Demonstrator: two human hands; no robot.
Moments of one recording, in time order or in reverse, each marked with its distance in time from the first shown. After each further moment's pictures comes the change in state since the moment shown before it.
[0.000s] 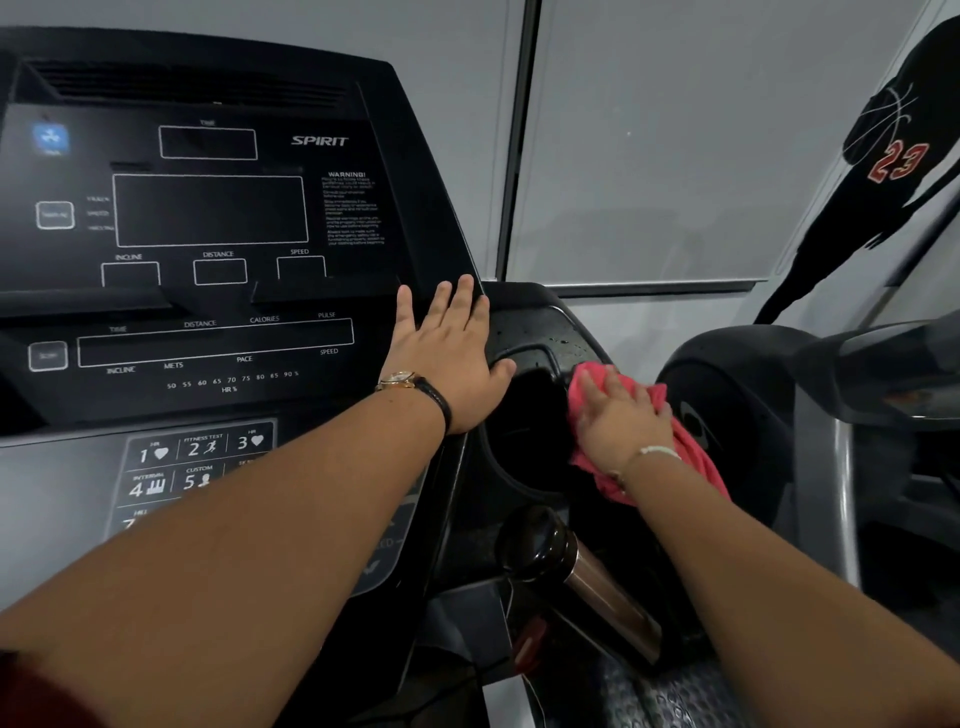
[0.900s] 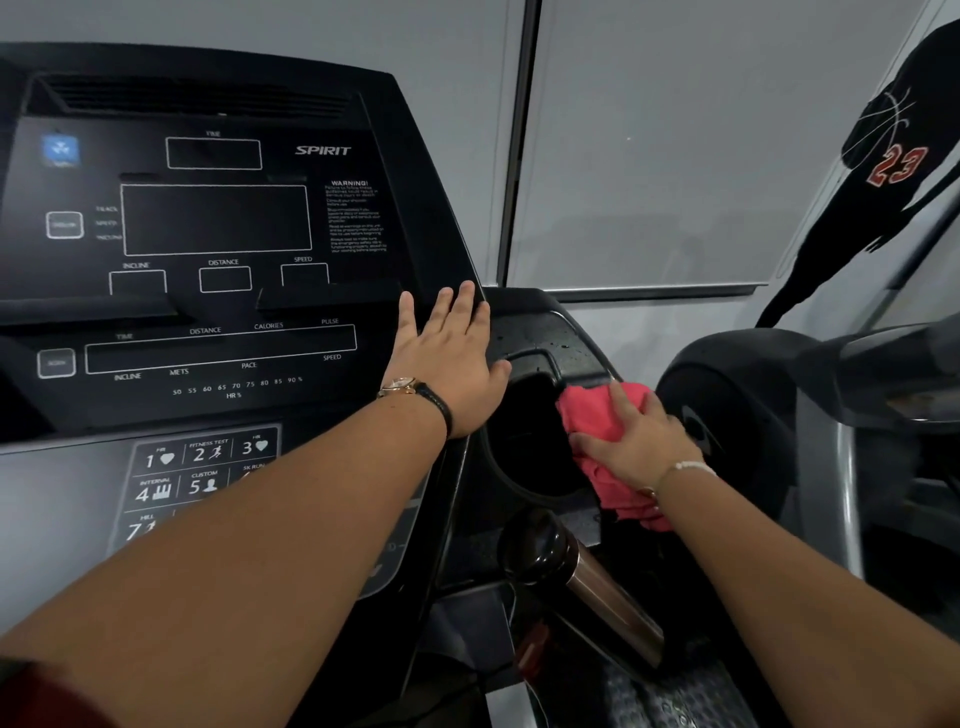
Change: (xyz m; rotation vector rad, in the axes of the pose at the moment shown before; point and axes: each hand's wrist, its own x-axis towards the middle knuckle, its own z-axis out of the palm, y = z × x) left_hand -0.002 0.001 -0.002 -0.018 0.004 0.001; right_hand -0.005 0.030 0.001 0.133 -0.095 0.103
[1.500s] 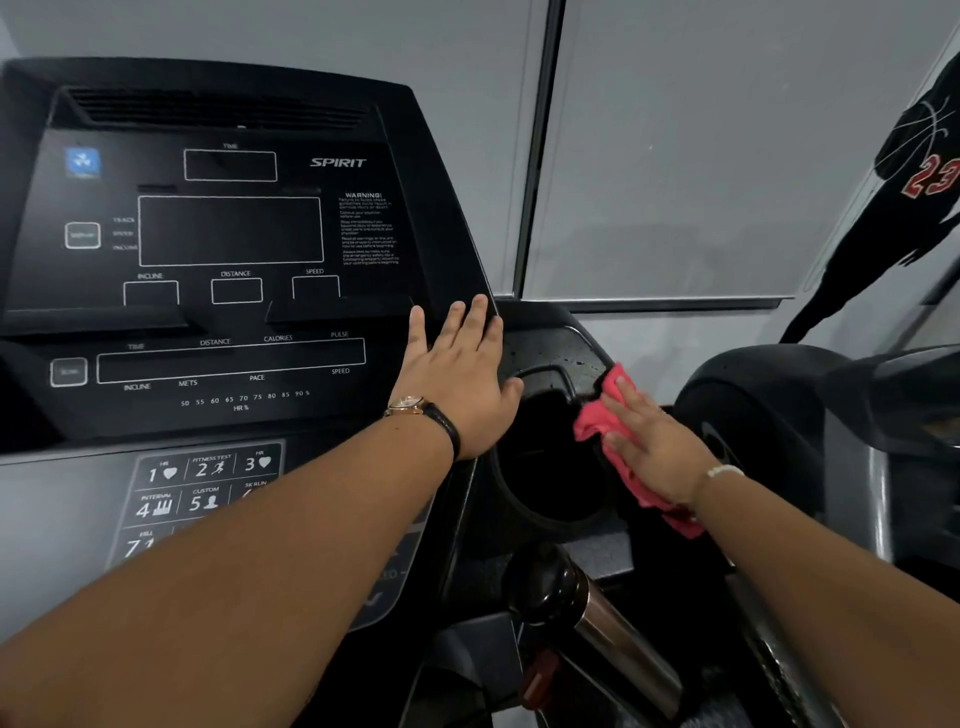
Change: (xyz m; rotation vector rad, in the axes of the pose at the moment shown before) left_hand 0.002 0.000 0.001 -0.020 0.009 -0.012; right_hand 0.028 0.014 -0.007 0.029 0.047 -0.449
